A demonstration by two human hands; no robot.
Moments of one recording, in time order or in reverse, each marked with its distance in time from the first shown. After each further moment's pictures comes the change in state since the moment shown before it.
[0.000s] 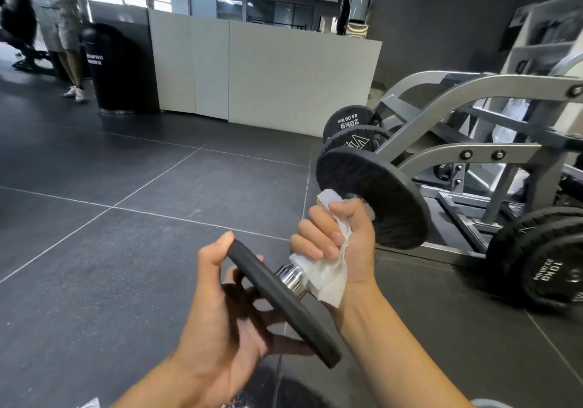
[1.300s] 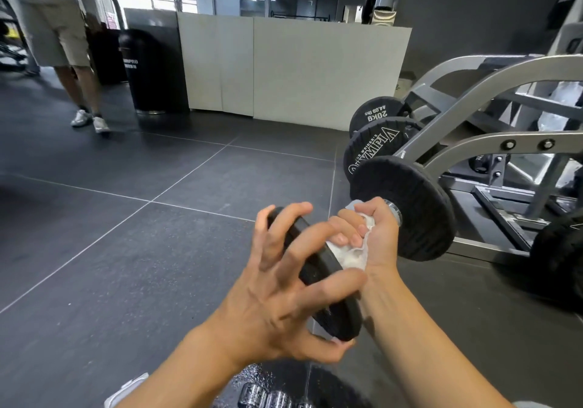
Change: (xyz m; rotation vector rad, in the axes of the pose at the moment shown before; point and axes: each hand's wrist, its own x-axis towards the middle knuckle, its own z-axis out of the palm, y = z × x) left_hand 0.022 0.014 -0.028 1.731 -0.295 1.567; right_hand 0.009 0.014 0.006 -0.021 0.377 -0.119
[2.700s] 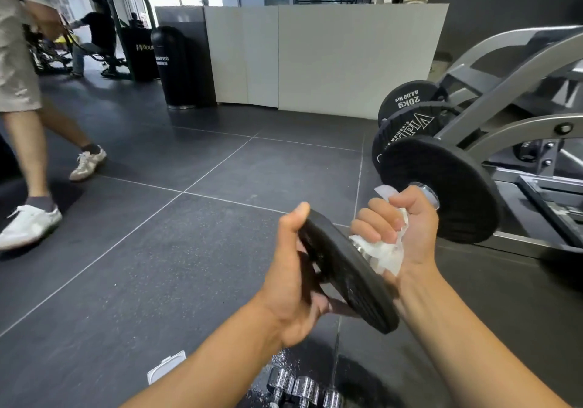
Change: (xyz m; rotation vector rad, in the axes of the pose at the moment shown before) left_hand 0.011 0.010 0.002 -1.558 0.046 -1.557; right_hand 0.003 -0.002 -0.012 0.041 -0.173 0.126
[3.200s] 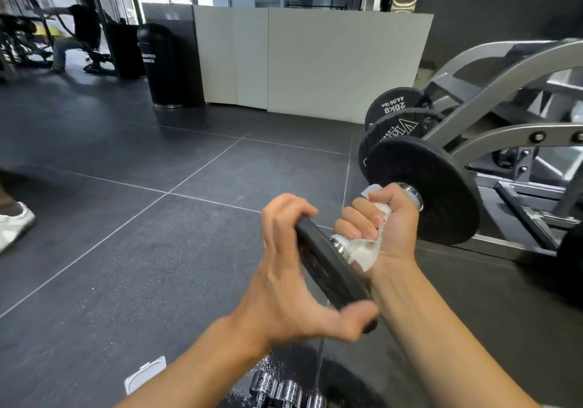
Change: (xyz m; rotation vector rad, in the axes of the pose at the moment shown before) left_hand 0.007 -0.008 -0.007 1.062 0.155 1.119; right_hand 0.001 0.000 0.014 -0.065 0.150 -0.123
